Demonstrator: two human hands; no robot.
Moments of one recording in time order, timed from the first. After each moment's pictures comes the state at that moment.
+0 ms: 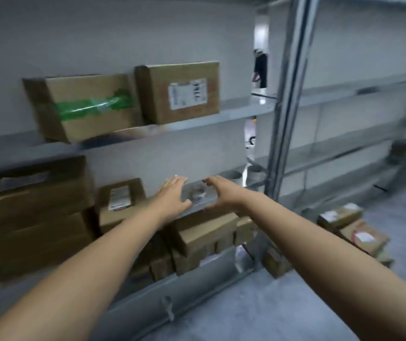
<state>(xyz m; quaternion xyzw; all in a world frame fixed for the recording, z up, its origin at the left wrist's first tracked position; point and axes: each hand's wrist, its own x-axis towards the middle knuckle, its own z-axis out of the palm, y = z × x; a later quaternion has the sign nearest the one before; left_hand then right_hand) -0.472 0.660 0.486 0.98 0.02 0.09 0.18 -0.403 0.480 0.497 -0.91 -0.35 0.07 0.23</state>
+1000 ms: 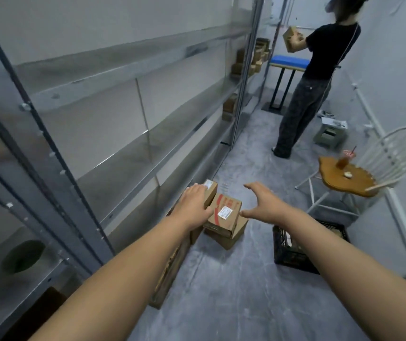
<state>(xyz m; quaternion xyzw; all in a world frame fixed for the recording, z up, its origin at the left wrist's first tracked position) 0.062 0.138 0.362 0.92 -0.30 -0.09 0.25 -0.023 -0.068 0.390 -0.95 0.12 0.05 0.27</state>
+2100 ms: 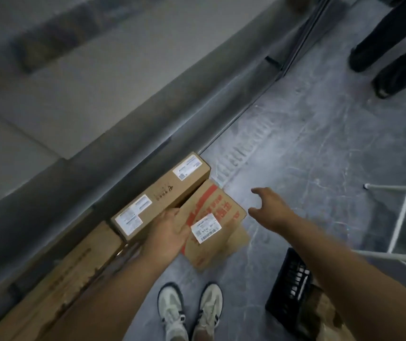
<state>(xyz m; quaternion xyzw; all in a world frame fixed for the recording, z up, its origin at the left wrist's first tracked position) 0.414 -0.188 -0.049 0.88 0.10 -0.30 0.36 0.447 -0.445 -0.064 -0.91 0.14 0.30 0.24</state>
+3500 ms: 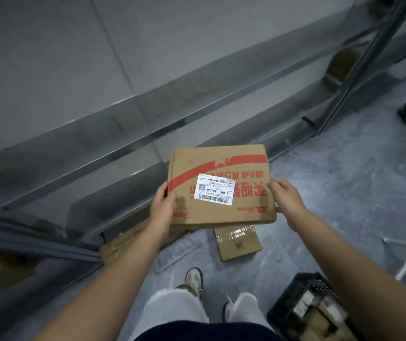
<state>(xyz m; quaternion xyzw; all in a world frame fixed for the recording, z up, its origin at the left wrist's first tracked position) 0.271 -0.144 0.249 0.64 0.37 -0.01 0.67 0.351 -0.408 0.252 -0.78 0.20 0.19 0.56</state>
